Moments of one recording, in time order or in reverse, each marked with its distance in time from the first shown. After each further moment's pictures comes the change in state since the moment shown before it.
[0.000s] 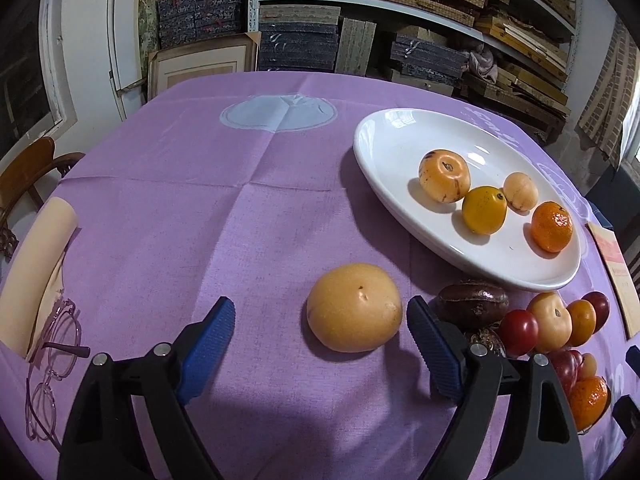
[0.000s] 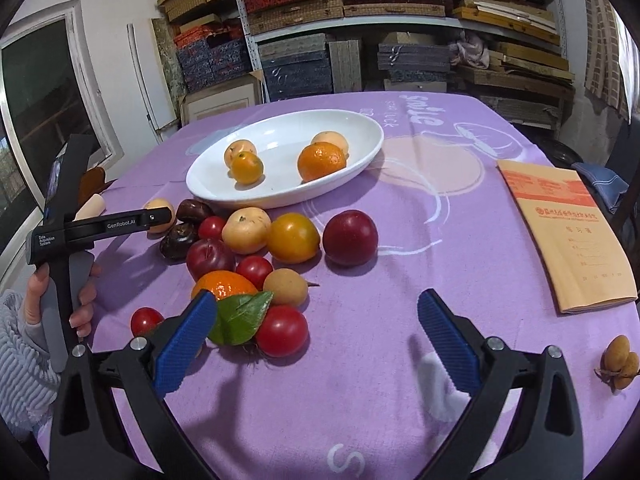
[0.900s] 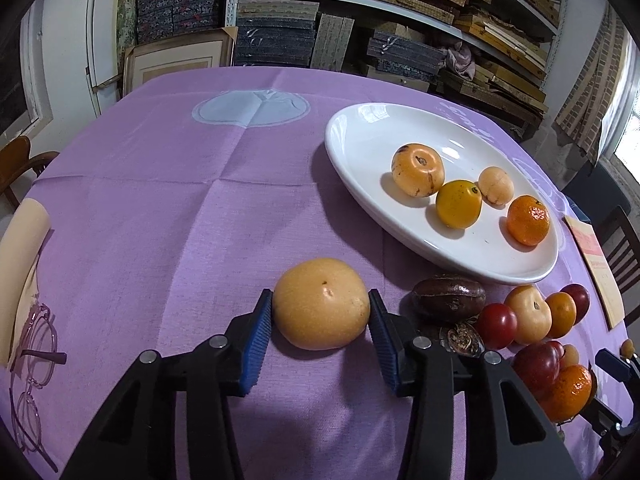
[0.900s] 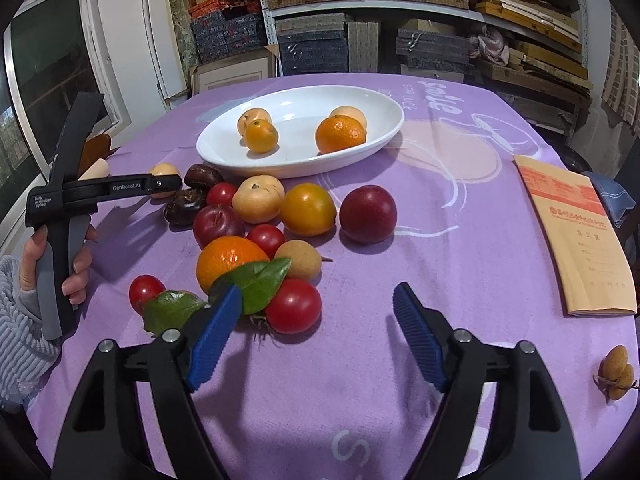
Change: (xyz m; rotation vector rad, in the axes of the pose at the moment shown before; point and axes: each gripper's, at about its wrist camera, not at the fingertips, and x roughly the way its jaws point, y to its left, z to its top) left arm 0.004 -0.001 0.000 0.012 0.017 -0.096; right arm 0.005 0.011 -0.005 -0.090 0.091 -0.004
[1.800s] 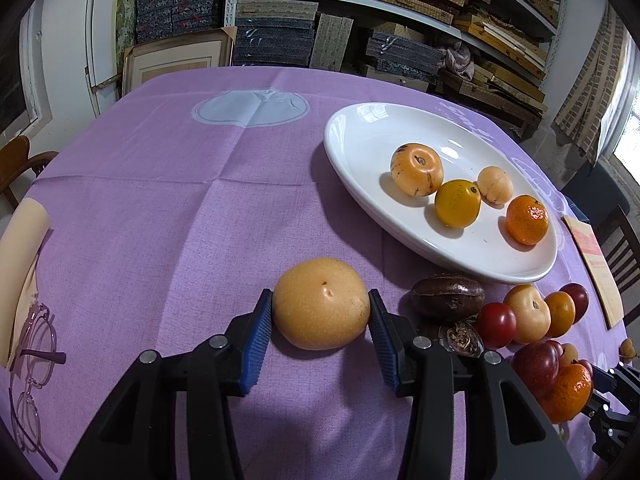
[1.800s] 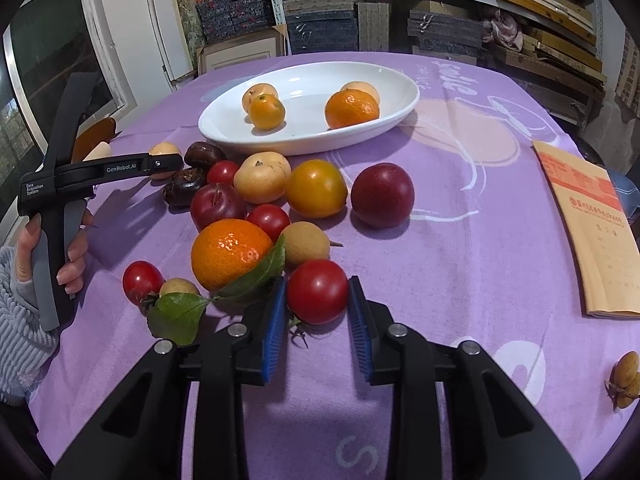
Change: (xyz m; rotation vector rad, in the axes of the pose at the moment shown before) left arm -0.002 0.002 -0.002 0.000 -0.003 -0.010; right arm 0.011 -0.005 0.002 0.019 0.036 0.039
